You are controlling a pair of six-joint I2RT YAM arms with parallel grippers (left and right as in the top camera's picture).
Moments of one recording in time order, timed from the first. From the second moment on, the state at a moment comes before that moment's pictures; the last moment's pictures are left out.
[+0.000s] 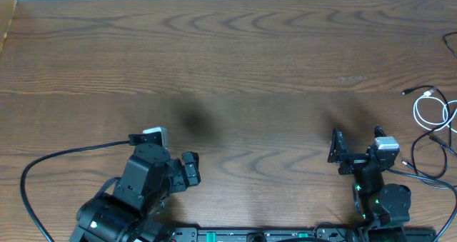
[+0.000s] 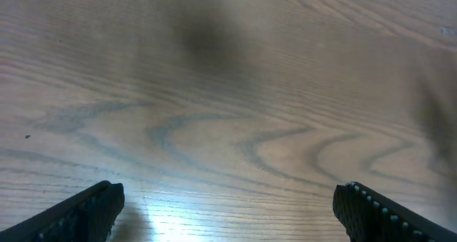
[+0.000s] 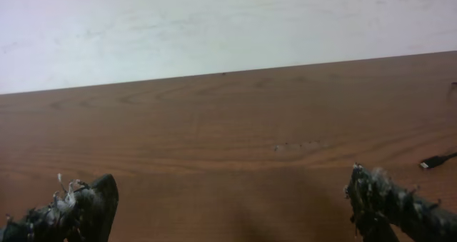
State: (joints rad) left arm -0.48 0.65 0.83 -1.11 -0.08 -0.64; right arm 0.11 0.01 0.01 -0.07 0.02 0.15
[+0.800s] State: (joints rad) left arm -0.12 0.13 0.18 -0.44 0.03 -0.56; right arm 0.11 0.01 0.01 -0.07 0.02 0.15
